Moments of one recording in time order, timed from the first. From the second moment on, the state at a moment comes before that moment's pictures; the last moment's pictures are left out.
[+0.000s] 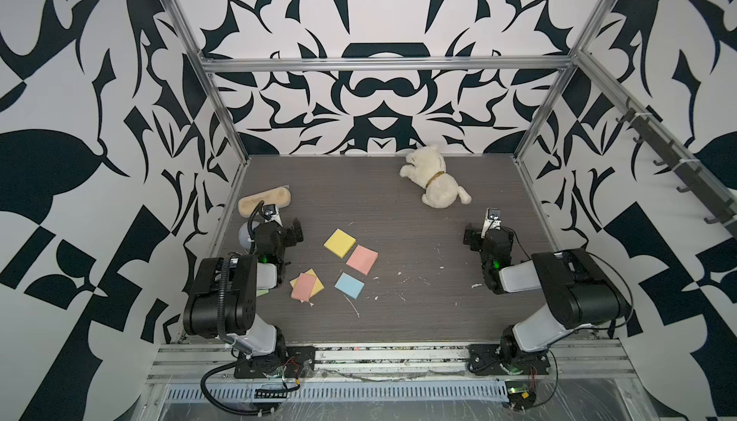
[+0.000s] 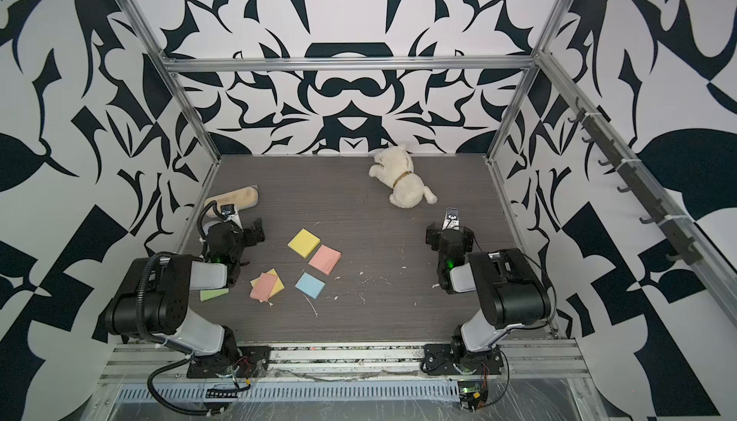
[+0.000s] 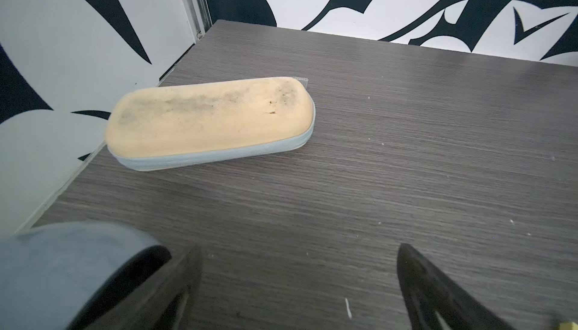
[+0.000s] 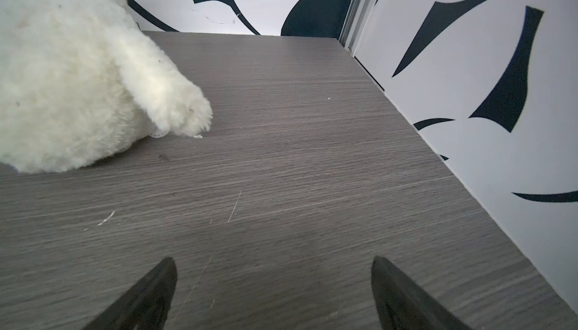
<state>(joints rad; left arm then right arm) 0.05 1.55 0.36 0.81 -0.05 -0.08 0.11 1.58 0.30 0.89 0.34 0.04</state>
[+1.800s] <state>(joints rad) 0.04 1.48 0.37 0.71 -0.06 -0.09 0.12 1.56 0.31 0.85 0.31 0.01</state>
